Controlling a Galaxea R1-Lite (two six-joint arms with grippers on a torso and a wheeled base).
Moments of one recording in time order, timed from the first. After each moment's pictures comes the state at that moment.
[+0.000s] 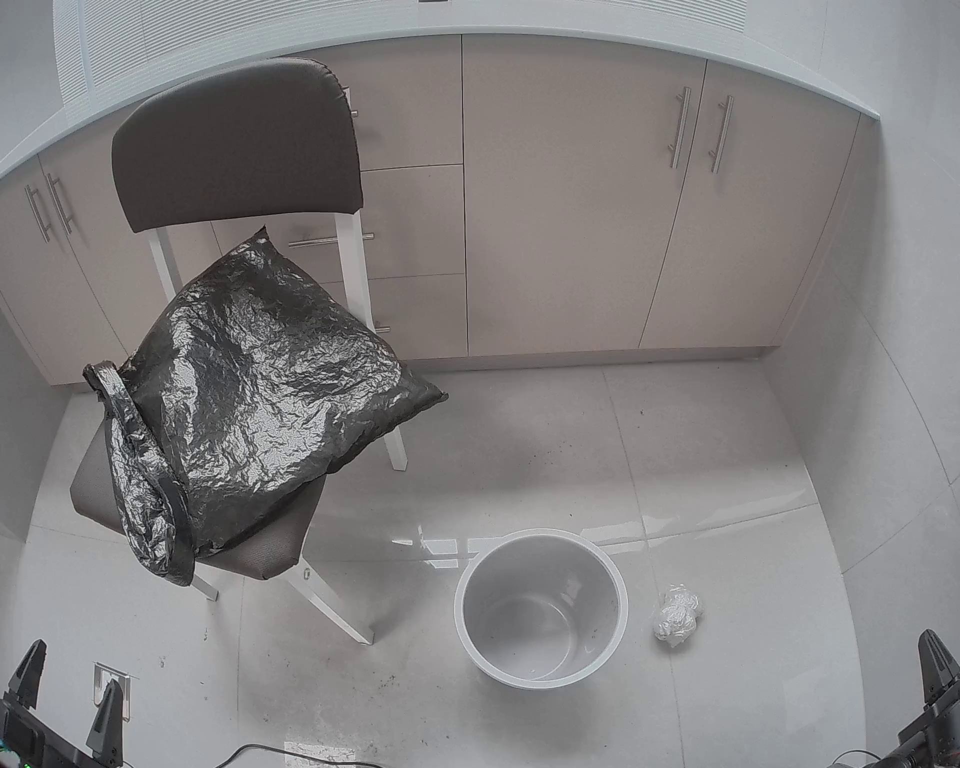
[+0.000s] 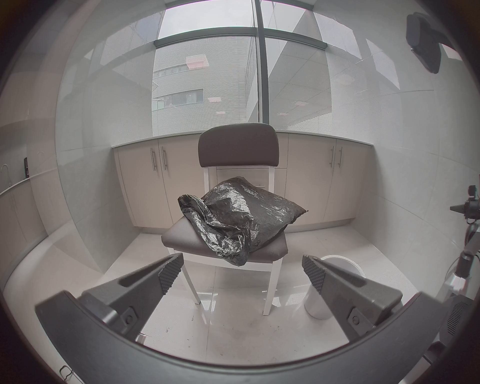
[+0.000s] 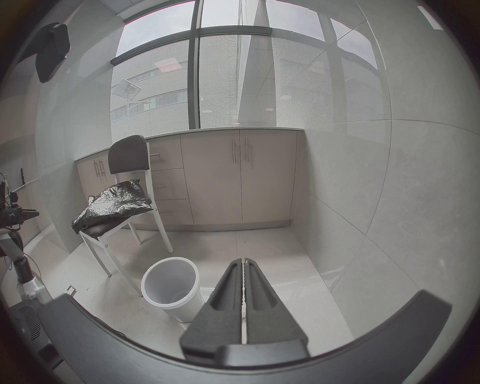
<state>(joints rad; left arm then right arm) 0.00 0.02 -0.02 0.00 -0.01 0.01 0.00 0.02 -0.02 0.00 -0.01 0.01</state>
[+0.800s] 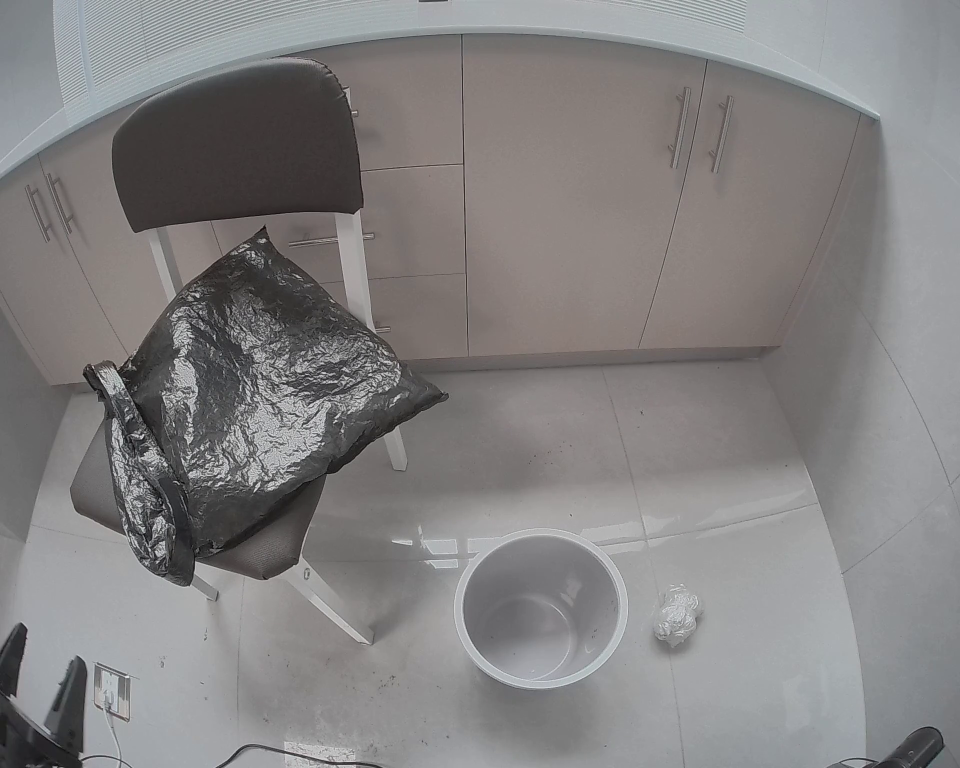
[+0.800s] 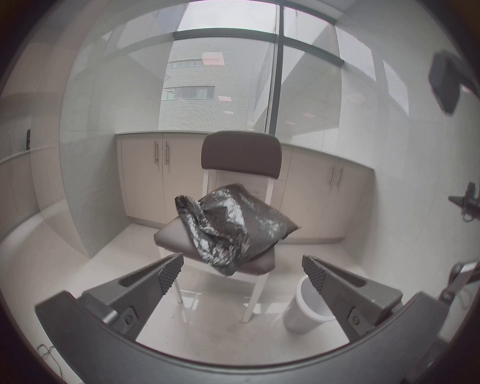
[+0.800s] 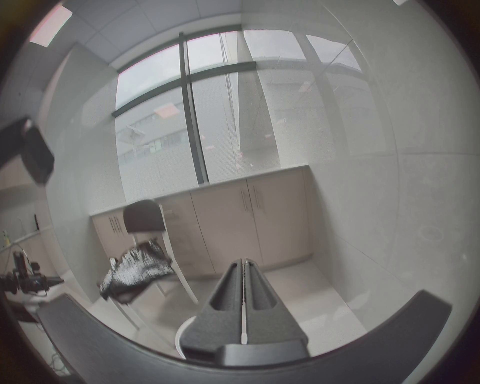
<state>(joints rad) -0.04 0.06 -0.14 0.06 -0.01 -0.14 0.08 0.26 -0.44 -0.06 -0.01 0.17</state>
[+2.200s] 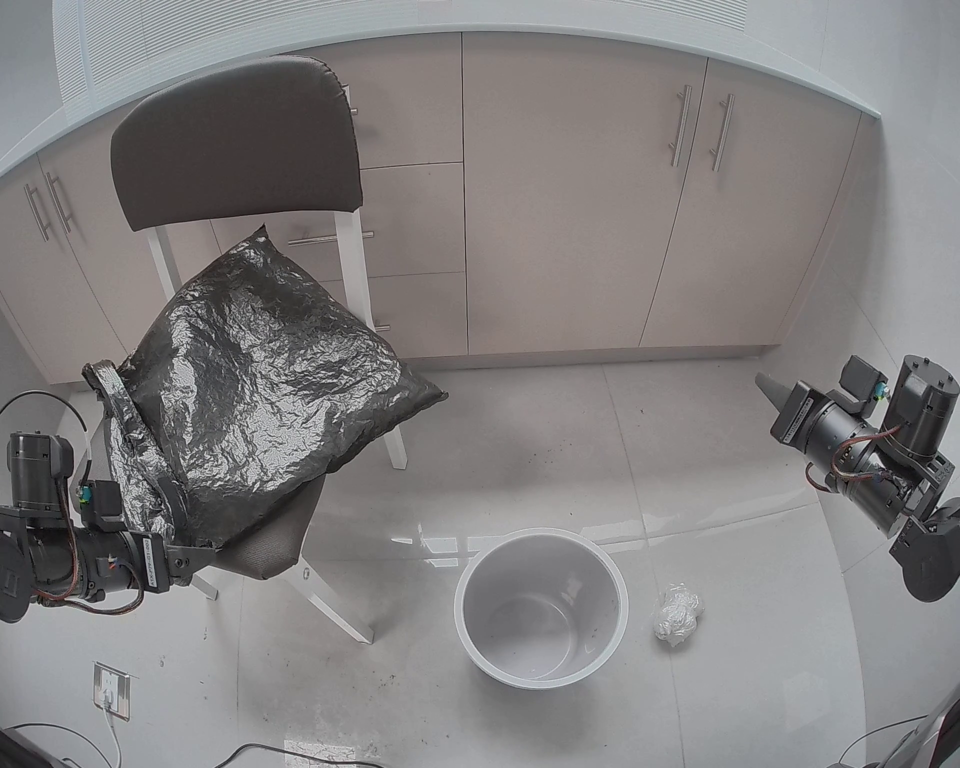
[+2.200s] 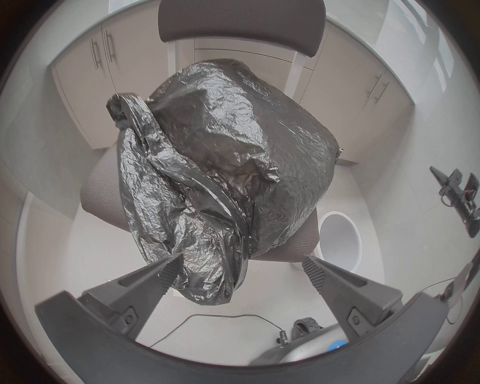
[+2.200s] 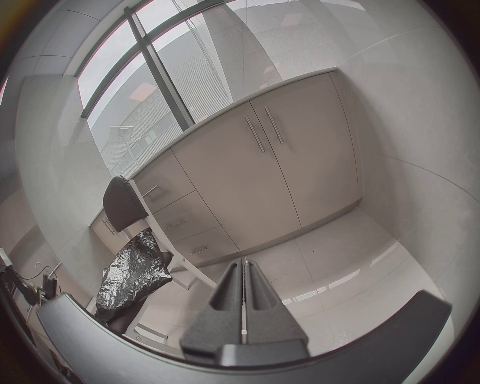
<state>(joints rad) 0.12 1.48 -0.44 -0.32 -0.26 0.00 0.25 1.67 -0.49 -1.18 -0.02 0.39</state>
